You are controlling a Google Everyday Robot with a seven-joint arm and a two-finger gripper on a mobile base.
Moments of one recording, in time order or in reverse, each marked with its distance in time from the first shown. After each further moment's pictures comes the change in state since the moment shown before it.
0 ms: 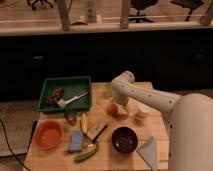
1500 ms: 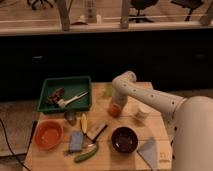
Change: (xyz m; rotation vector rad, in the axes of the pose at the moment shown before) arm -0.013 -0.013 -0.007 0.070 -0.062 -0.078
